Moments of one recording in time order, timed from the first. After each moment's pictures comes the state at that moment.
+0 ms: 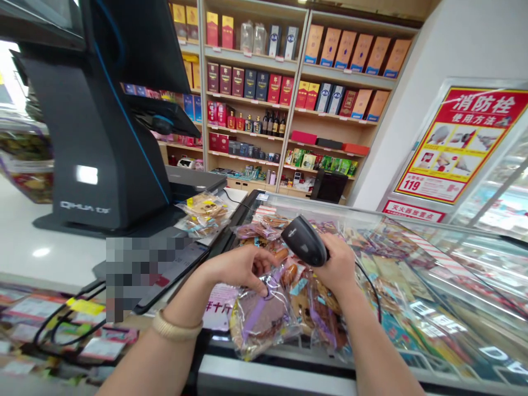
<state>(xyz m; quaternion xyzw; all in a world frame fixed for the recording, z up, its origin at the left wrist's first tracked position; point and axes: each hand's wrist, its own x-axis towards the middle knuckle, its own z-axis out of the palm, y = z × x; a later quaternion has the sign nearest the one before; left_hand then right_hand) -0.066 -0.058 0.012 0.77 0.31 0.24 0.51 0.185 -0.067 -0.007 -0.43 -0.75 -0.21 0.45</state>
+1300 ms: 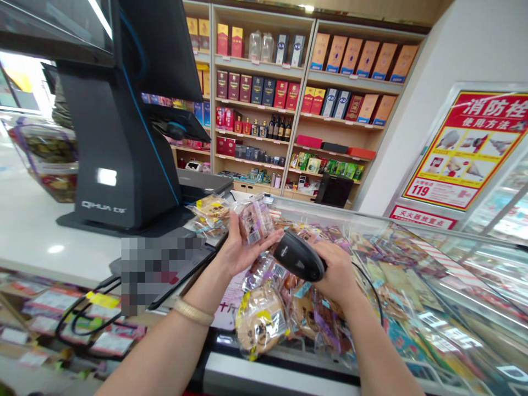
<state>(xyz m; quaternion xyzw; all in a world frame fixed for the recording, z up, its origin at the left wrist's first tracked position) -0.055 -0.044 0.010 0.28 0.14 0.56 0.76 0.176 -0.075 -0.001 -0.35 -0.83 -0.13 0.41</state>
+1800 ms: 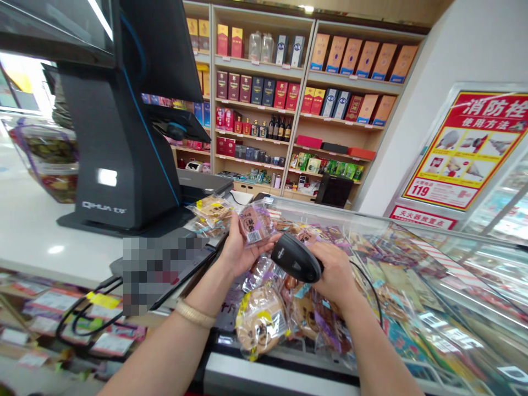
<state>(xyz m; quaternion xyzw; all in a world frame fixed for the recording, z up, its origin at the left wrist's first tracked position) -0.051 -0.040 0.009 0.29 0.19 0.58 0.74 0.171 -0.078 0.001 -0.36 -0.83 -0.14 0.39</state>
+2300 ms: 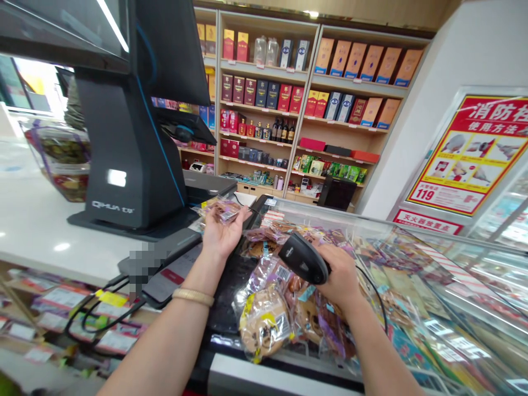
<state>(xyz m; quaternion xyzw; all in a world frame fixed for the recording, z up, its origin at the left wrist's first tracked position) -0.097 -0.015 0.034 0.05 0.09 0.72 0.69 0.175 -0.073 -0.005 -0.35 -0.82 -0.17 0.43</state>
